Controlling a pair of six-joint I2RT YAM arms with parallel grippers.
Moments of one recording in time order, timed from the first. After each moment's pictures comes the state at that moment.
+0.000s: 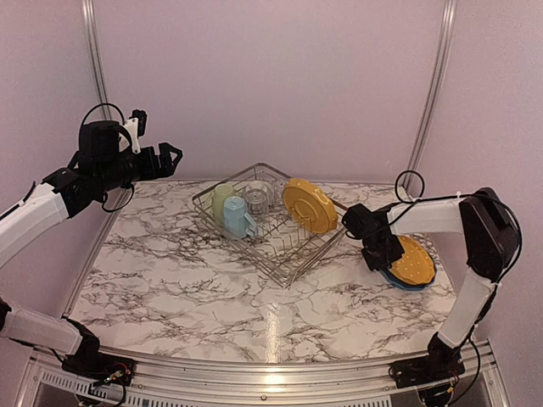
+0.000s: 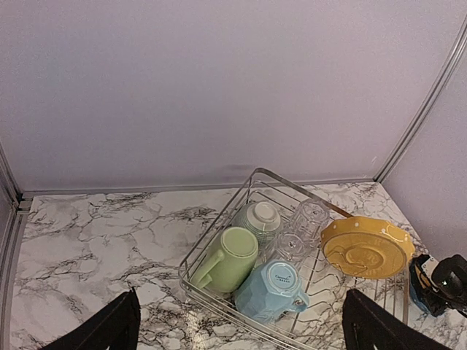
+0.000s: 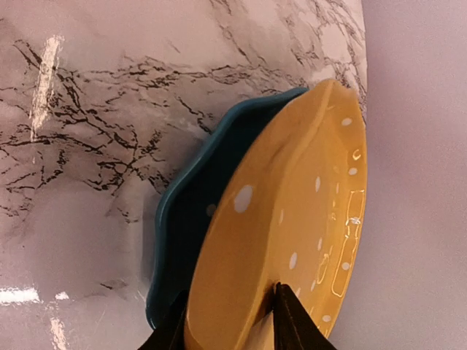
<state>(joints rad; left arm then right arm) -0.43 1.22 1.16 -0.23 -0.05 -0.29 0.50 1.75 1.06 -0.80 0.71 0.28</state>
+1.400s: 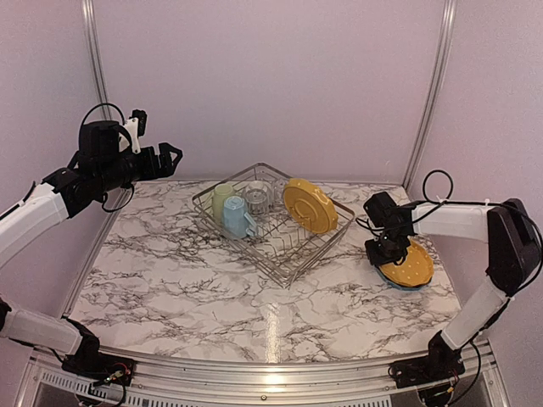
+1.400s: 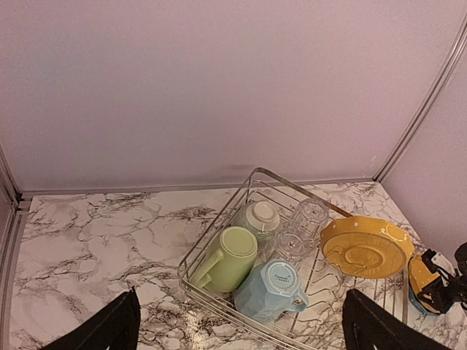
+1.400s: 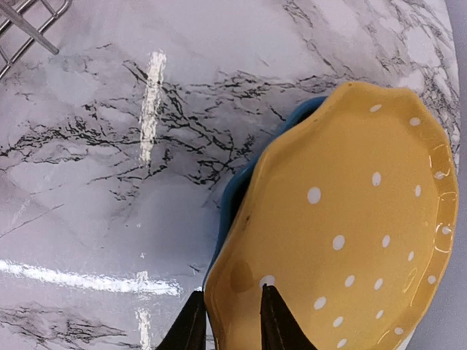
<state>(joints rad) -0.43 1.22 1.16 -0.23 -0.05 -0.29 0.40 1.59 0.98 -0.66 0.30 0.21</state>
